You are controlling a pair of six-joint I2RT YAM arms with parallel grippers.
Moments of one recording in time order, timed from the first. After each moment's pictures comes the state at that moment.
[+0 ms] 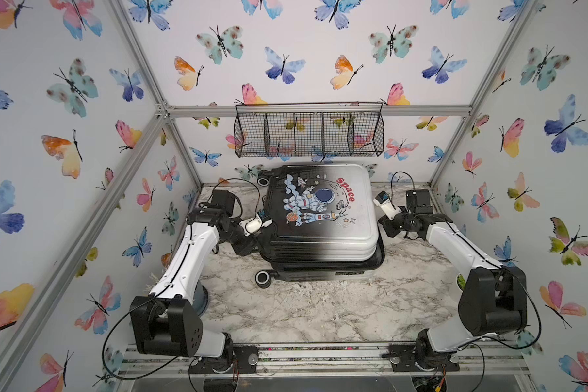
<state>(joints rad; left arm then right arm) -0.10 1.42 1.31 -1.09 0.40 0.84 0.12 1.56 1.17 -0.46 -0.29 -0.55</state>
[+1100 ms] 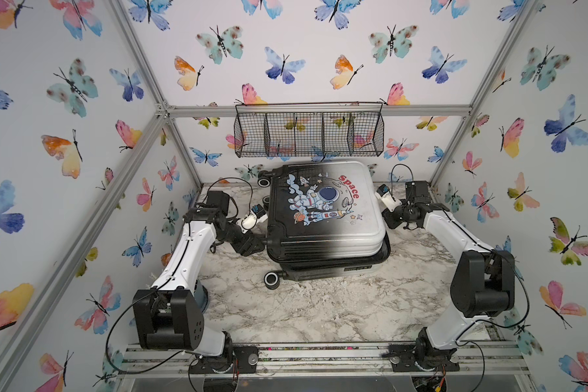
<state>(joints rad) -0.05 1.46 1.30 -1.06 0.53 0.79 0.09 1.70 1.32 -0.50 -0.24 -0.57</state>
